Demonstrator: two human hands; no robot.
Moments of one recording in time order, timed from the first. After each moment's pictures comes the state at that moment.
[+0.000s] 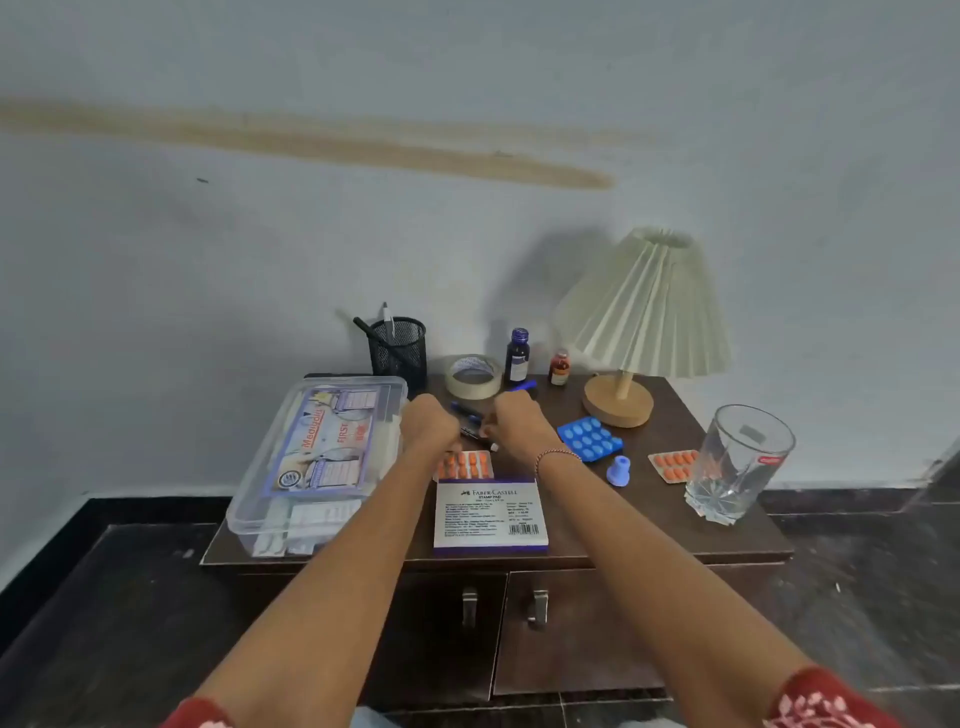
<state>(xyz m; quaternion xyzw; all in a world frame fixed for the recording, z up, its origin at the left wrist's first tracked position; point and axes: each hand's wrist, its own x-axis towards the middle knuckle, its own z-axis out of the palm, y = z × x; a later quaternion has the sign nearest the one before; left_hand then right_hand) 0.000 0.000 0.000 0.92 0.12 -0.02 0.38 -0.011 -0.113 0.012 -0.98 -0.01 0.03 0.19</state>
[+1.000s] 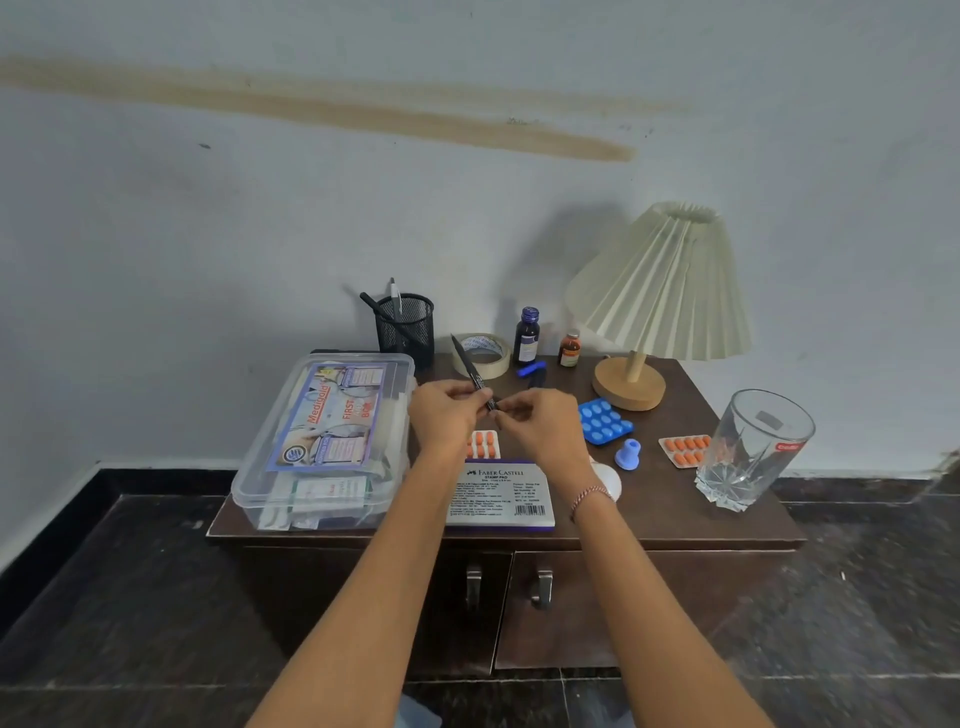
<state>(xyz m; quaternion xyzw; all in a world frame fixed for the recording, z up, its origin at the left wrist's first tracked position) -0.038 -0.013 0.011 0.70 0.13 0.06 0.70 -0.054 -0.125 0.001 -0.93 -0.02 -0.14 0.35</state>
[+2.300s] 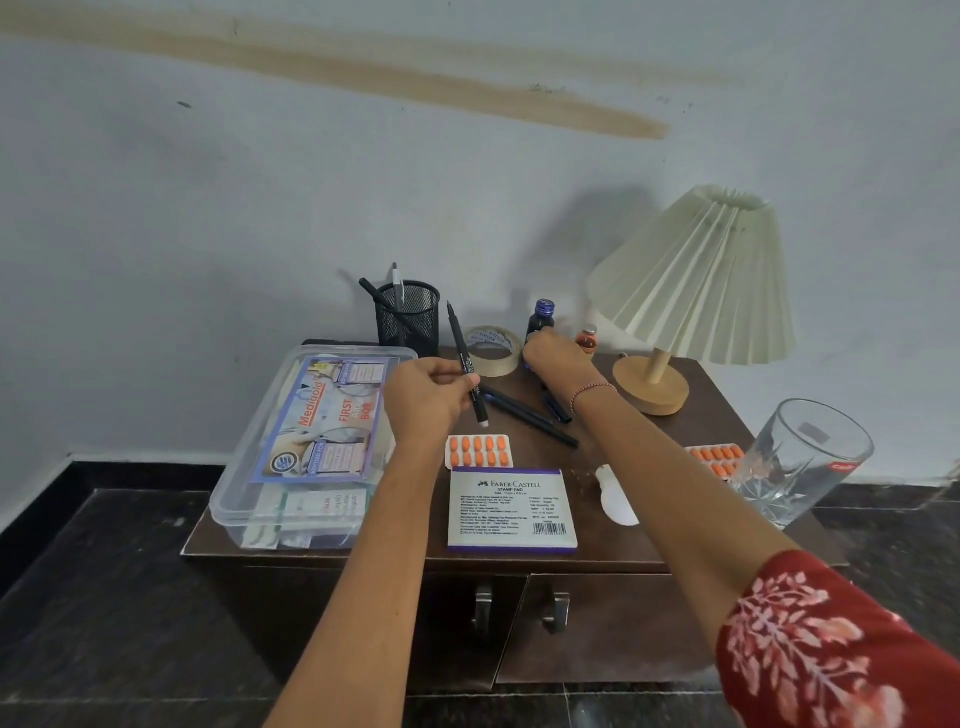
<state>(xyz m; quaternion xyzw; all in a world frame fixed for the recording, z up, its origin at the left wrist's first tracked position) -0.021 0.016 0.013 0.75 0.10 0.10 0.65 0.075 -0.147 0.004 -0.99 -0.09 -0.03 -0.06</state>
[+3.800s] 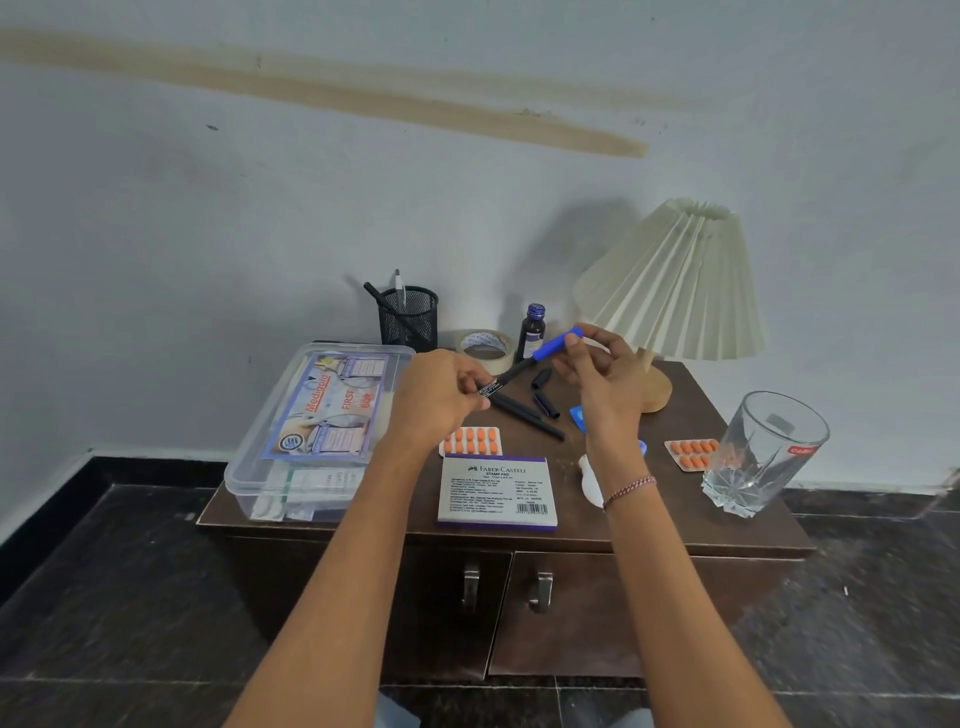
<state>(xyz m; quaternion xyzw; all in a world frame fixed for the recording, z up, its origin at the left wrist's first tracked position) -0.046 0.020 0.031 0.92 -0.12 0.09 0.37 -0.069 -0.144 0.035 -0.60 0.04 -0.26 0.75</state>
